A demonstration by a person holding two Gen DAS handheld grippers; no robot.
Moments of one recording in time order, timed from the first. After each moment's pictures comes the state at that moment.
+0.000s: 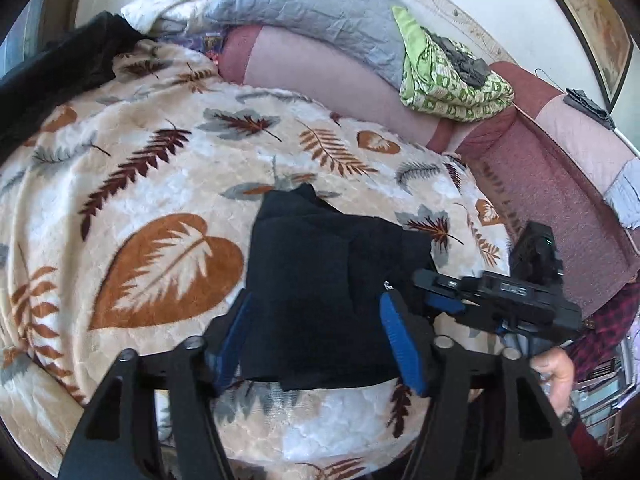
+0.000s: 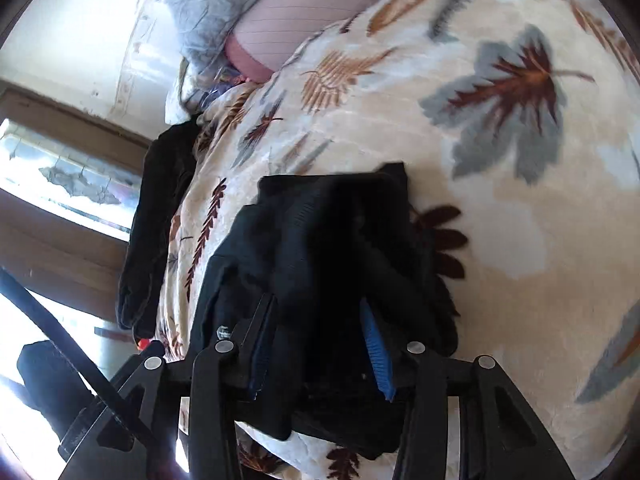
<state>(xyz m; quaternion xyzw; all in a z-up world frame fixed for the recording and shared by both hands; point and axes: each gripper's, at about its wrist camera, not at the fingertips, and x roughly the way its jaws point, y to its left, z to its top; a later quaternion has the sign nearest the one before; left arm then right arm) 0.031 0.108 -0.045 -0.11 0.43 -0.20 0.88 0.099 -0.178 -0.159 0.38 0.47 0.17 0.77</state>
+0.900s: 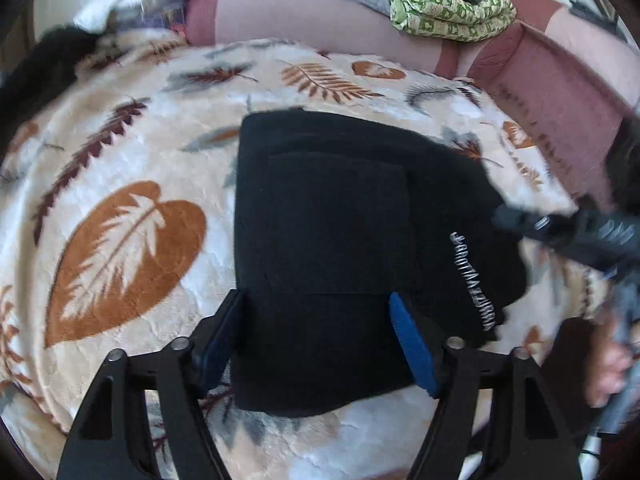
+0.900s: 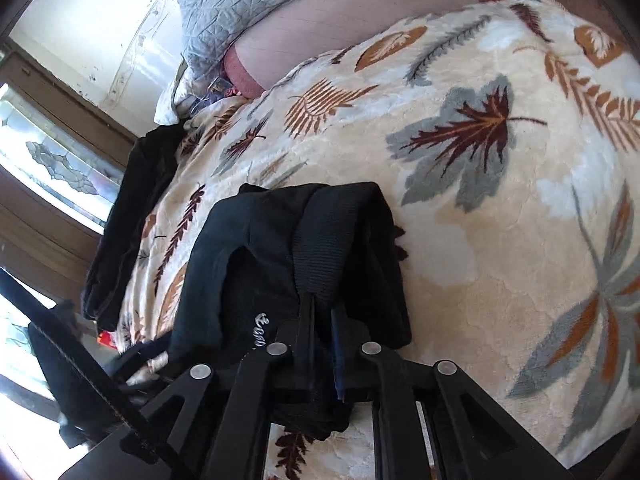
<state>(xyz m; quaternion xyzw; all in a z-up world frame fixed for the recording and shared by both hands) 0.050 0.048 -0.115 0.02 0.47 -0.20 0.86 0.077 -0.189 -0.139 0.30 0.46 0.11 0.83</state>
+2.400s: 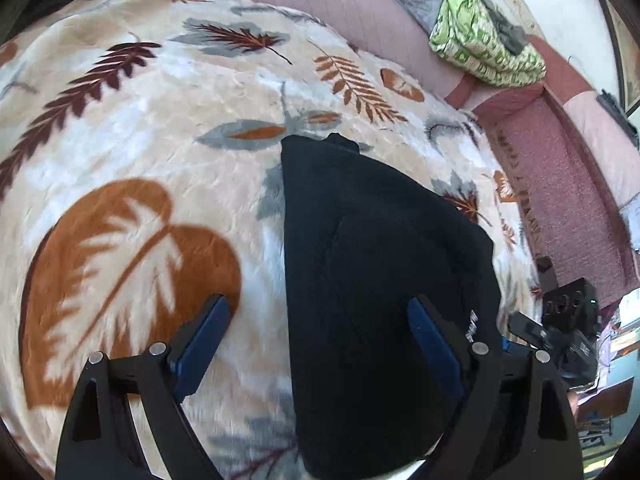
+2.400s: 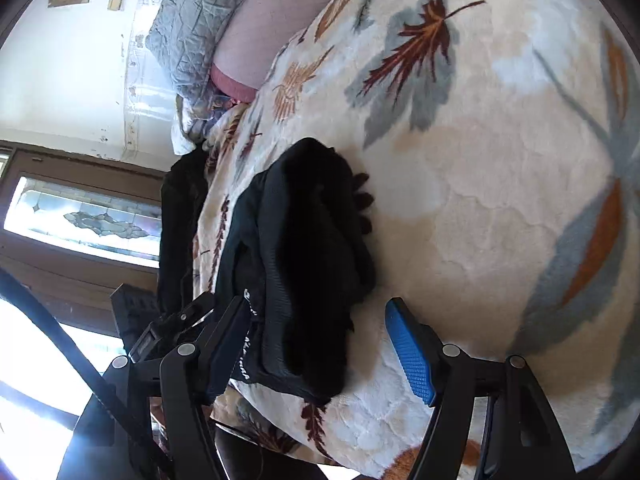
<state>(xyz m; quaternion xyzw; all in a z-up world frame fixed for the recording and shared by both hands) 0.133 0.093 -0.129 -0.13 0.55 -0.24 0.79 0.069 -0.237 -0.194 0.47 0.46 0.18 0.74</state>
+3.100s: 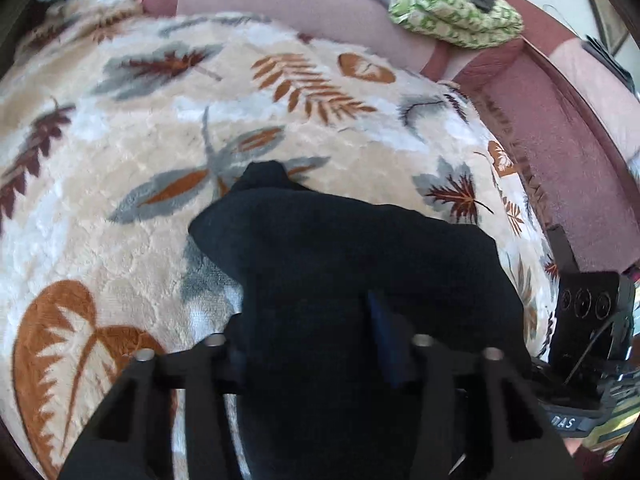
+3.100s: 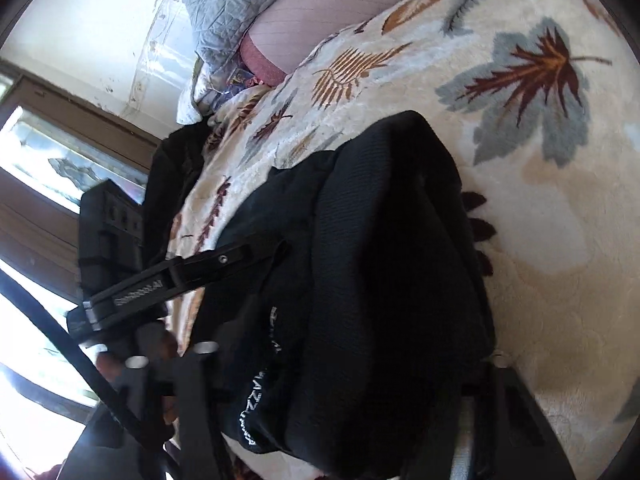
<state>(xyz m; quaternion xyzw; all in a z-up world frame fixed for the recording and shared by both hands) 0.158 0.033 -0.121 -0.05 0.53 -0.28 0.80 0.108 -0.163 -0.180 0.35 0.45 0.17 0.80</state>
